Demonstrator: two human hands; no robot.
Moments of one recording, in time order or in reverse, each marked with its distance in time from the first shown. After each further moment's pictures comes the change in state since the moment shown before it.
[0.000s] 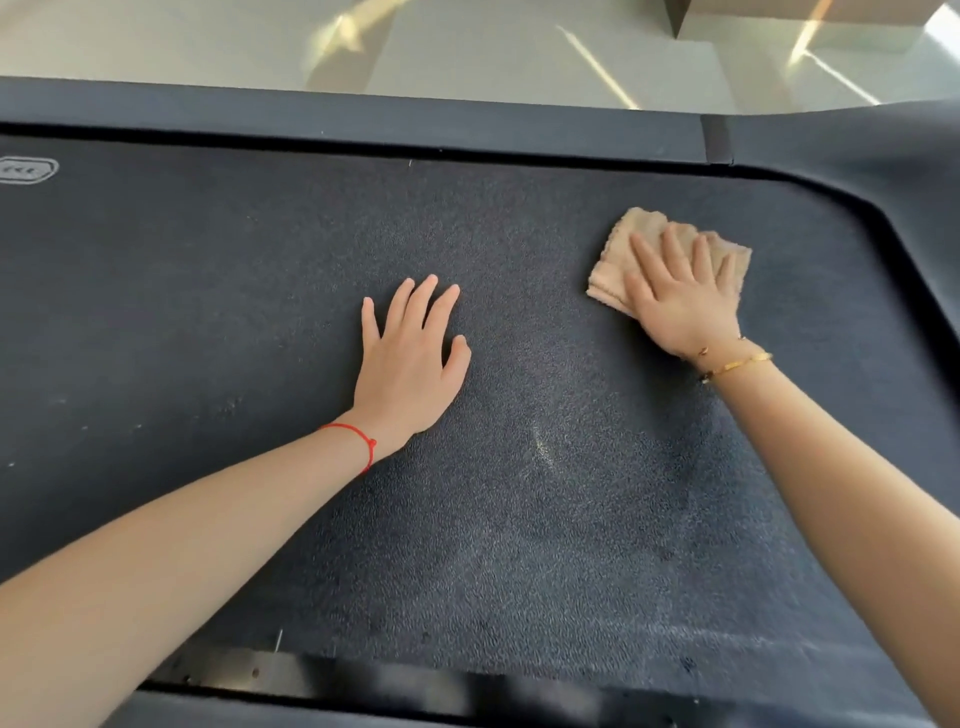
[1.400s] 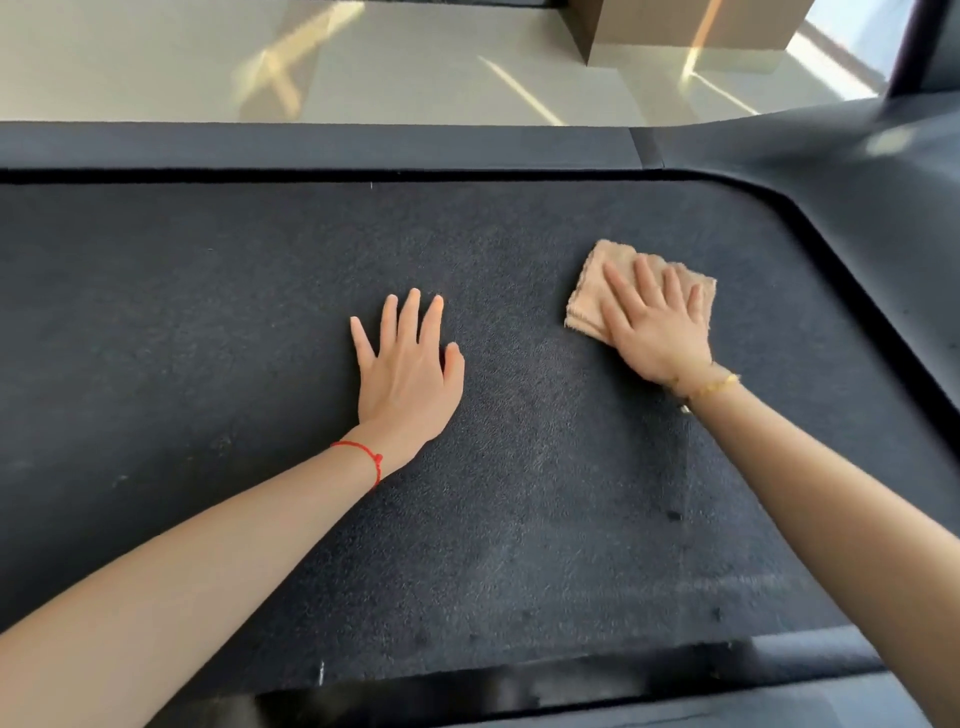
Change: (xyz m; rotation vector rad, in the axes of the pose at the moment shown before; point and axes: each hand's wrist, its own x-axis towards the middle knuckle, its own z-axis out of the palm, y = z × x) left_hand -0.003 -0.001 0.002 0.004 -0.021 0.036; right_hand -0.058 -0.012 0.004 -0.003 0.007 0.137
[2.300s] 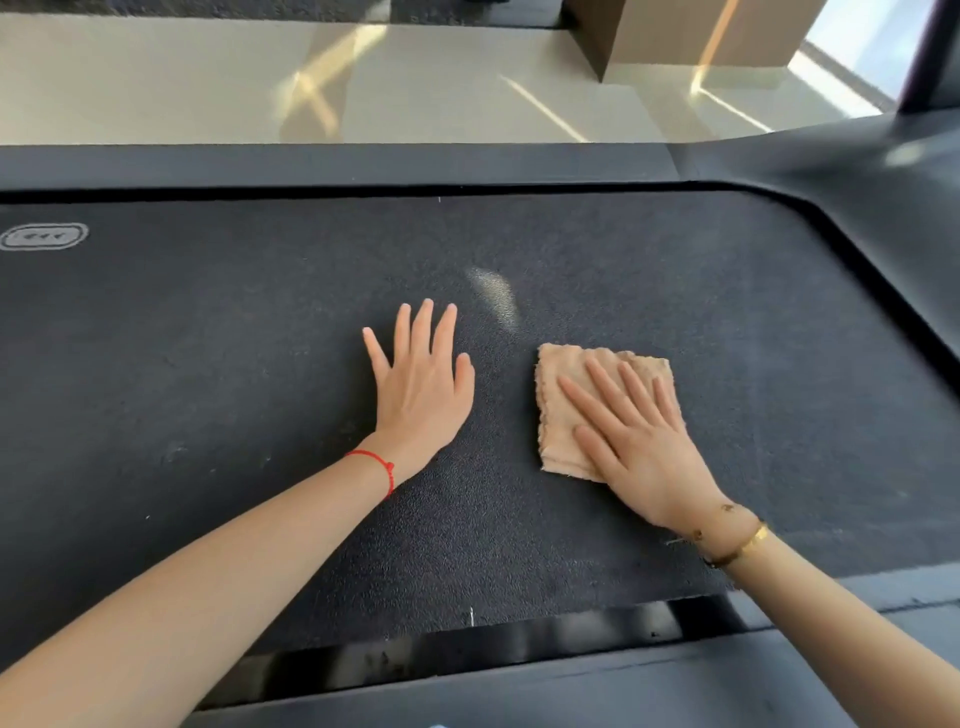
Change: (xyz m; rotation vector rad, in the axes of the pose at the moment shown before) left_hand -0.030 -0.083 -0.035 -0.051 0.039 0.043; right_hand -0.157 -0.101 0.022 0.018 -0.035 -0.326
